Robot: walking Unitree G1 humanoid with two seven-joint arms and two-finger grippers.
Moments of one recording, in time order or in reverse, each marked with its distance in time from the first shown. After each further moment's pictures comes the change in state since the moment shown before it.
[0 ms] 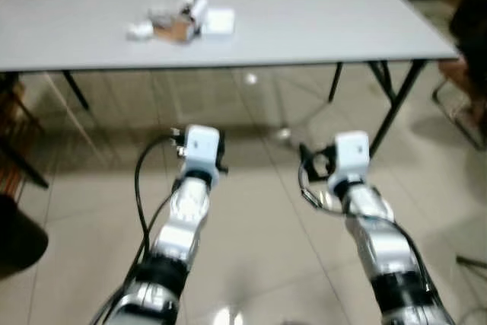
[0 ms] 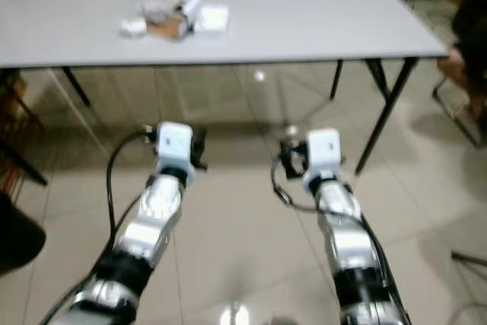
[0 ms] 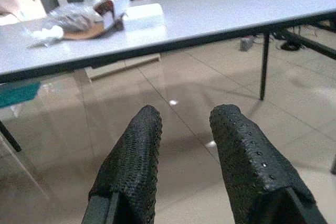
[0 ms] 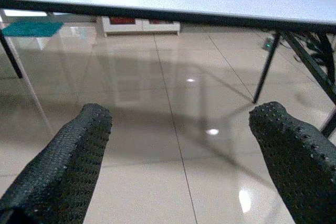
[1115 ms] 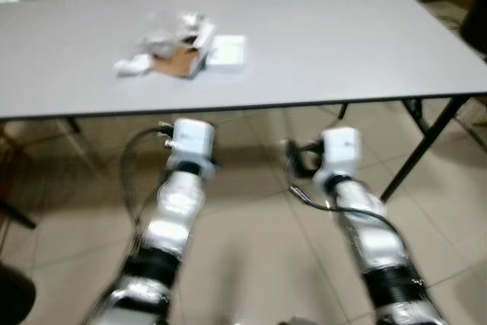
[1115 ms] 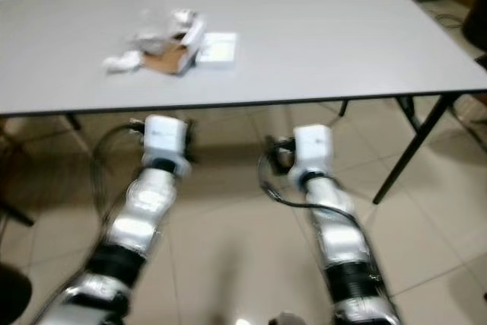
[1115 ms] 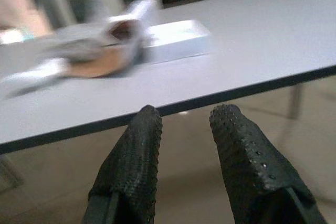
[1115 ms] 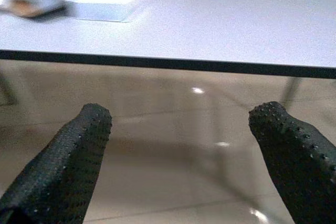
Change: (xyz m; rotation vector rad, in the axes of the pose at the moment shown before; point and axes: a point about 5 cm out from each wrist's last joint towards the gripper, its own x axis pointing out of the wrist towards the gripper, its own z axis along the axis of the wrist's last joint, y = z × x) left arm 0.004 -0.003 0.009 0.013 -0.027 -0.009; right arm 0.004 0.000 0.006 0.011 -0.026 0.003
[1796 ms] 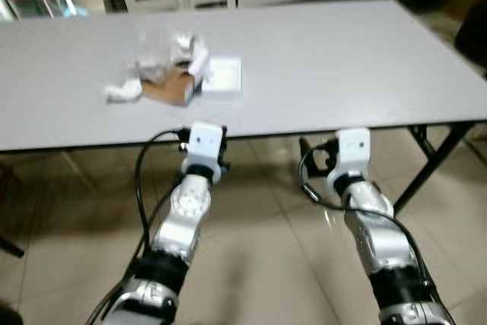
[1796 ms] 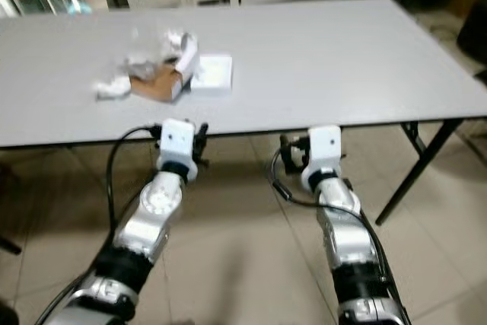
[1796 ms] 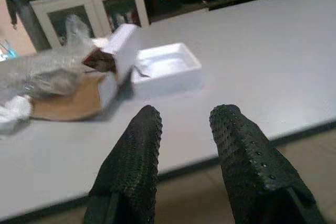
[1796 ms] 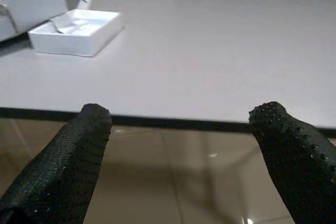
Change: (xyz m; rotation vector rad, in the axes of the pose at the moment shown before) left arm 0.000 0.003 0.001 0.018 -0.003 -0.001; right arm 0.000 0.001 0.002 0.005 -0.010 -0.004
